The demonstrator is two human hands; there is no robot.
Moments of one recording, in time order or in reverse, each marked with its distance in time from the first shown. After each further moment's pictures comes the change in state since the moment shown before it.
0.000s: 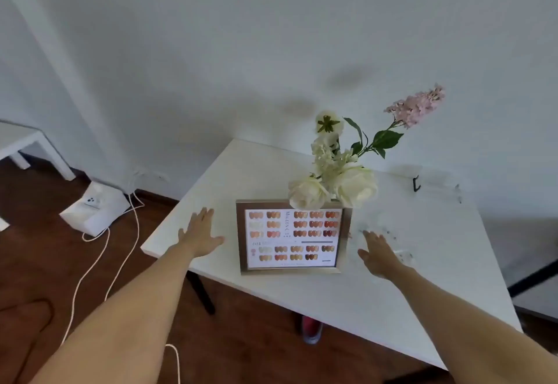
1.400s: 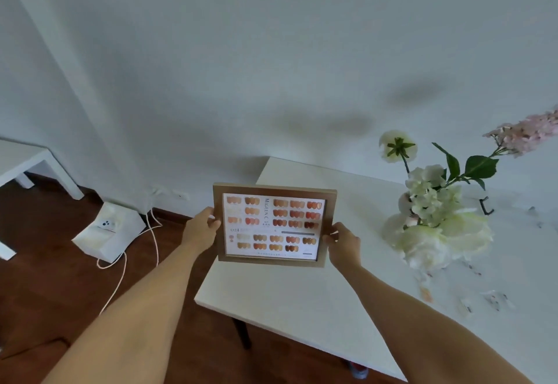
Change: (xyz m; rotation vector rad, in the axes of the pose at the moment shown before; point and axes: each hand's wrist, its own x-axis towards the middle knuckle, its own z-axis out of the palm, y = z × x) left_hand 0.152 -0.149 -0.101 -0.397 0.216 0.059; right_hand 0.095 -0.290 0.056 0.605 0.301 0.079
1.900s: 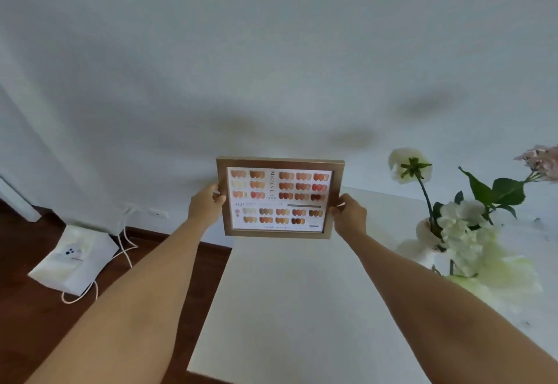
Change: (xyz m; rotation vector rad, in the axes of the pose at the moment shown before) left_hand 0.163 0.053 -0.010 -0.006 0.029 0.120; right_hand 0.132 -0.084 0.004 0.000 0.174 0.034
